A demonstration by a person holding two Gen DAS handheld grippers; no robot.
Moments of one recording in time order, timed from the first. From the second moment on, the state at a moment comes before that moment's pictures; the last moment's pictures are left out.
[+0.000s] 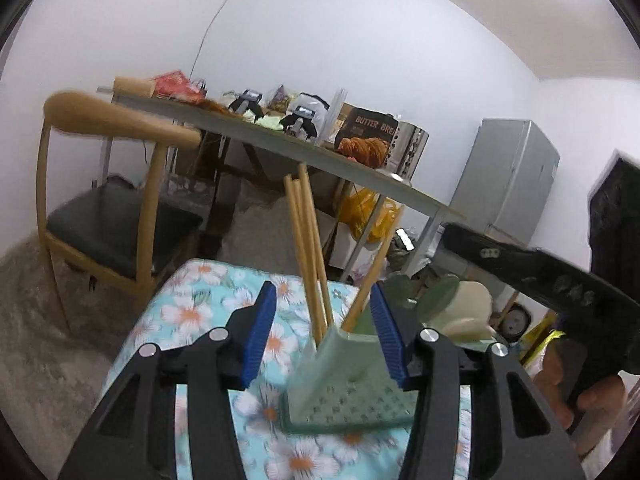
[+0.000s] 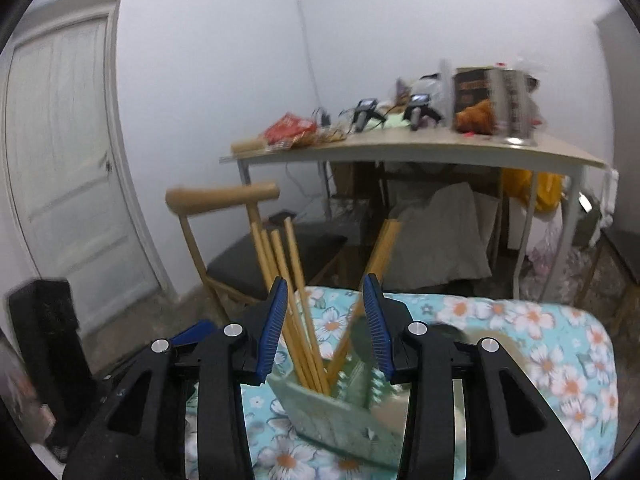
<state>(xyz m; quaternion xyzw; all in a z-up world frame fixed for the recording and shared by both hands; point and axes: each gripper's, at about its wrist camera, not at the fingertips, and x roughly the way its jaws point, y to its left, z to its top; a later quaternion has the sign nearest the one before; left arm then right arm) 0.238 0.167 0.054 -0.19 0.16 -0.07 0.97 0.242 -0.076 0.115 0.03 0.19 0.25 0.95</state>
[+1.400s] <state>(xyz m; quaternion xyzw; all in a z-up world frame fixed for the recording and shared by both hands) 0.278 0.124 -0.003 -0.09 0.25 -0.16 0.95 0.273 -0.145 0.004 0.01 0.30 0.30 0.91</state>
